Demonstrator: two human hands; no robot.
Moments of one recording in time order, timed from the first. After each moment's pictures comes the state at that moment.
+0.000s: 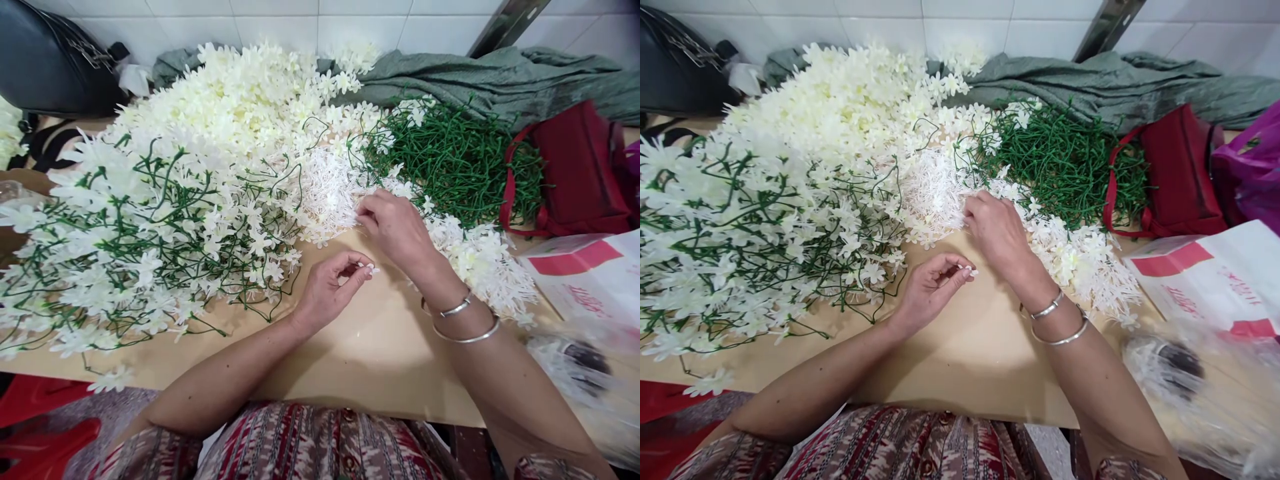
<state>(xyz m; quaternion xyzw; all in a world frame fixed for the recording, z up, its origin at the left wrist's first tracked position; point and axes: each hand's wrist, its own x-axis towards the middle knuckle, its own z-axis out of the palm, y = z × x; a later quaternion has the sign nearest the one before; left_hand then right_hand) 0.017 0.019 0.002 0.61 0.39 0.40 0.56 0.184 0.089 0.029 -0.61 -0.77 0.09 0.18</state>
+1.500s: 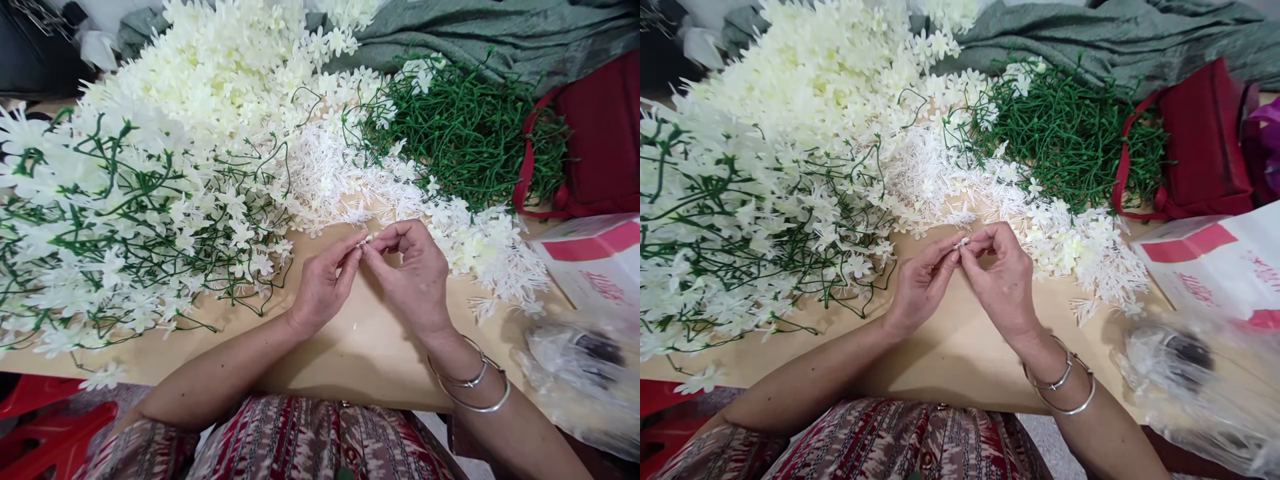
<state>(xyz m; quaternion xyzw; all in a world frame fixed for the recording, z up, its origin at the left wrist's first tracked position) 0.024 0.013 -0.003 0.63 0.43 0.43 0.49 0.167 0.000 0.020 -0.66 -0.55 0.24 0.46</state>
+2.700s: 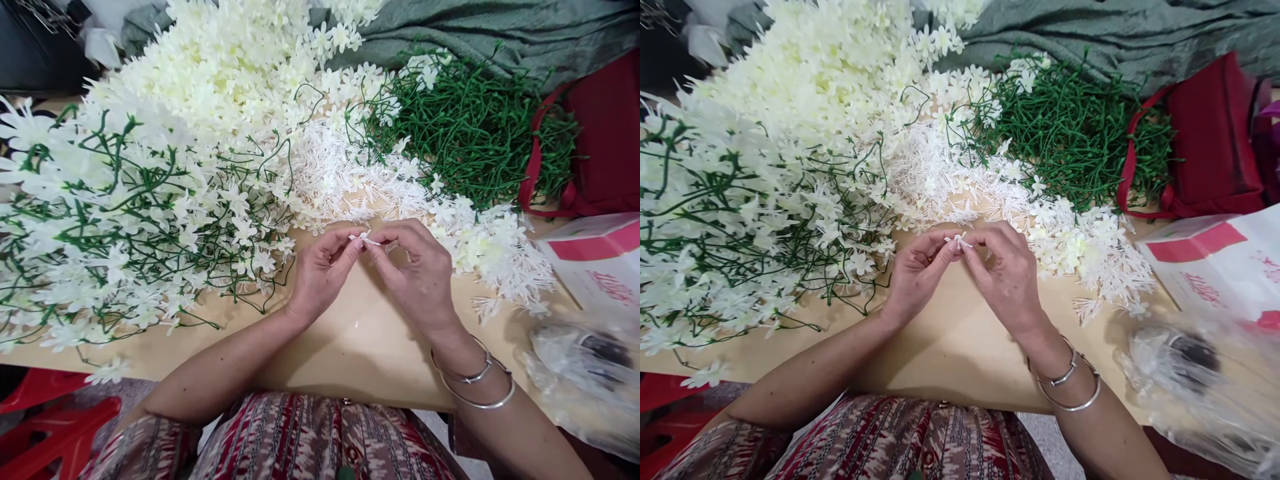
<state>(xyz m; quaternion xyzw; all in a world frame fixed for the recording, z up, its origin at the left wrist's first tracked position) 0.026 0.023 -0.005 0.50 0.41 0.46 0.60 0.175 0.004 0.025 -0.59 -0.66 0.15 0.43</state>
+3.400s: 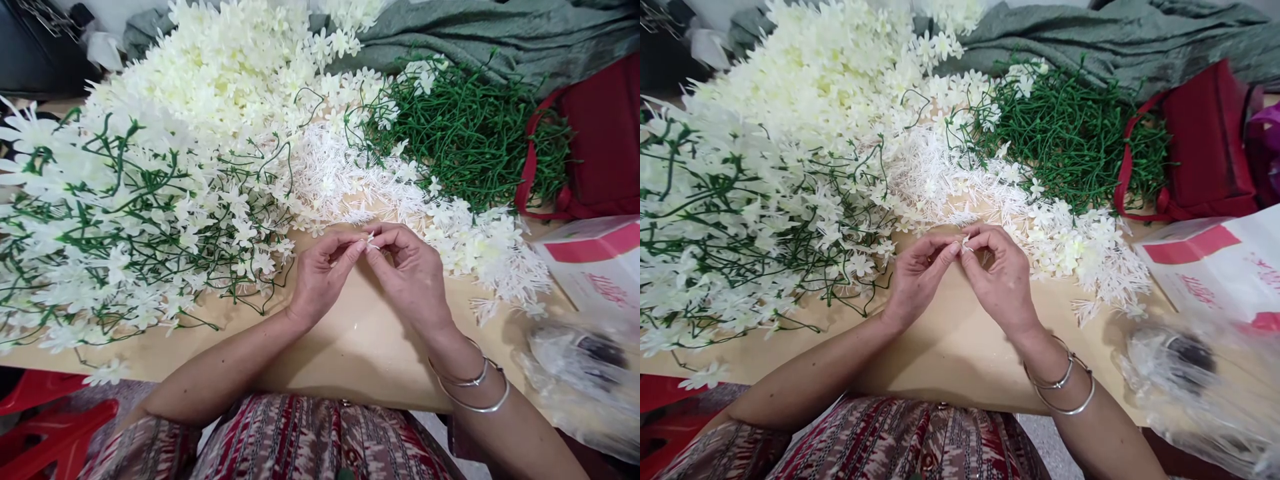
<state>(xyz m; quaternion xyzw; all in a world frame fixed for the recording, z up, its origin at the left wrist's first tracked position) 0.028 0.025 -0.004 0.52 0.37 0.51 0.57 0.167 0.003 0.011 -0.58 -0.53 0.34 0.52</state>
